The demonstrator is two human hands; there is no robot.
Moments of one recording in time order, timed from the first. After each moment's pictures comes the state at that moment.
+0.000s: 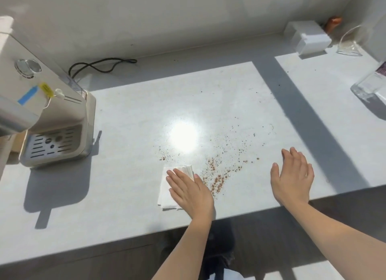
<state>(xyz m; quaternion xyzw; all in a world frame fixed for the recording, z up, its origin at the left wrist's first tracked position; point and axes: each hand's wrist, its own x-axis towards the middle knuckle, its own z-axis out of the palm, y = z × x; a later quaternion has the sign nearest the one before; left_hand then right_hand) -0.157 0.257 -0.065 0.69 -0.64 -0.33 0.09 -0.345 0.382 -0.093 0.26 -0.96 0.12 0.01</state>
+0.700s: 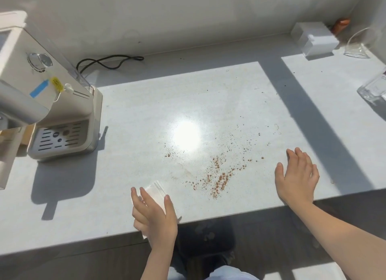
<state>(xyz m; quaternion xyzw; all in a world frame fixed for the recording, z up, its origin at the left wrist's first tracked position) -0.046 0.251 -0.068 0.71 -0.66 -0.23 0.13 -0.345 0.381 -0.092 0.26 -0.96 0.13 0.00</state>
